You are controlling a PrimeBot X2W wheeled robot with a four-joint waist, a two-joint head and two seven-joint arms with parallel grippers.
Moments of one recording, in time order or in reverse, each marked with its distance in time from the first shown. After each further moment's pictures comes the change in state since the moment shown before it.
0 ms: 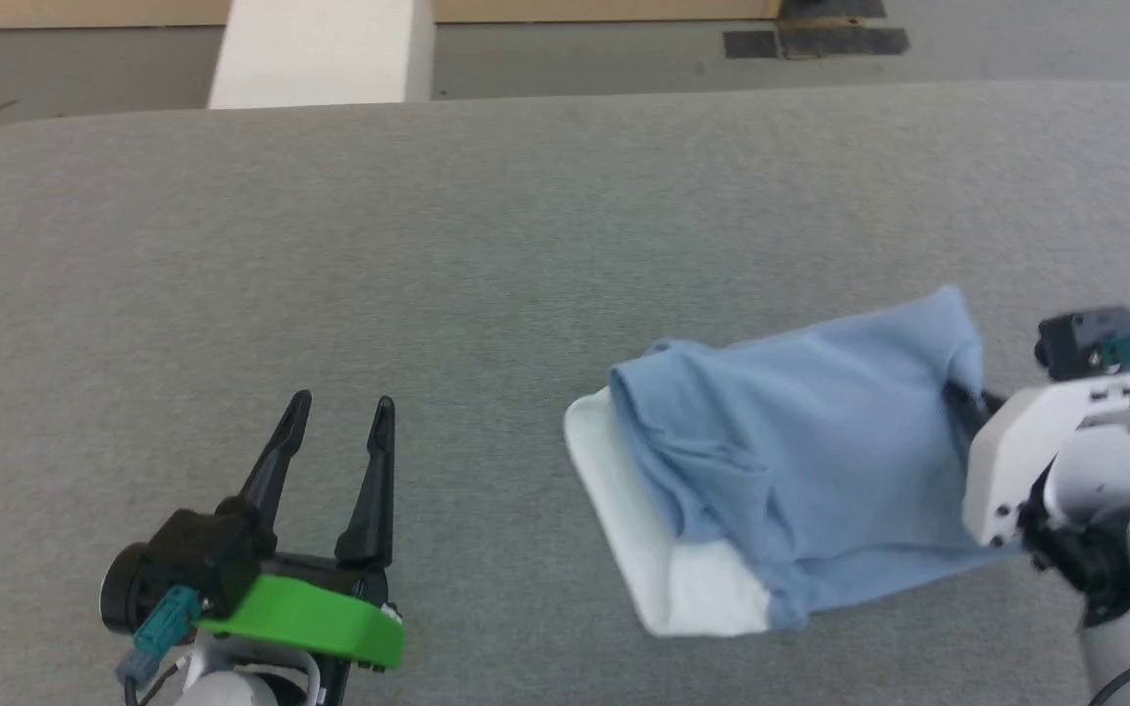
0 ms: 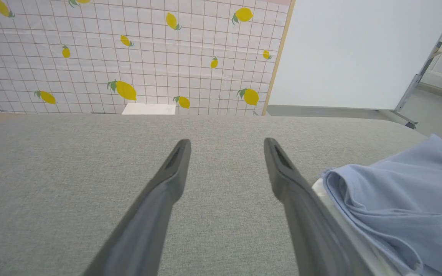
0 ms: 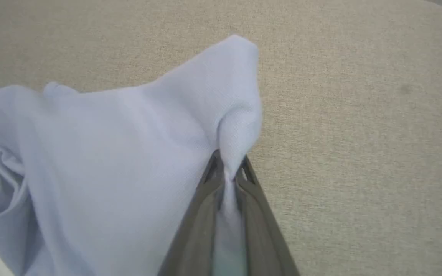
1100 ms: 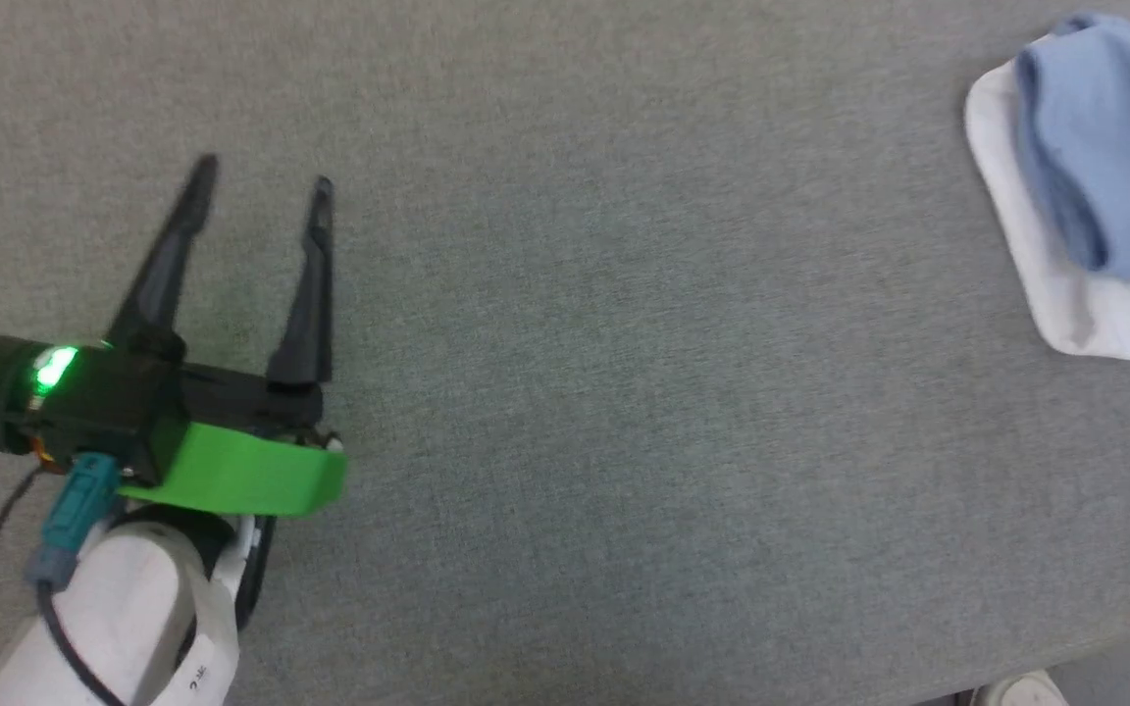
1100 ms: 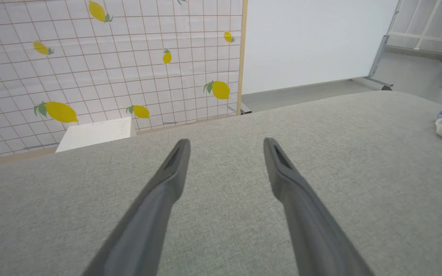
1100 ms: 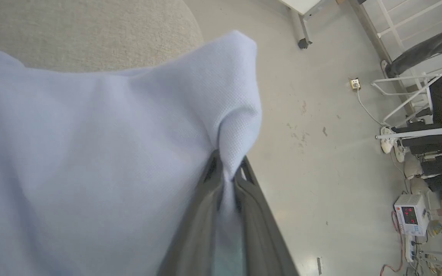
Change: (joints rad) left arm -0.272 0.109 0.037 -0.149 0.170 0.046 0.128; right arm -0.431 -0.473 -0.073 0.291 -0.137 0.001 -0.172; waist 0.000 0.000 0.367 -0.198
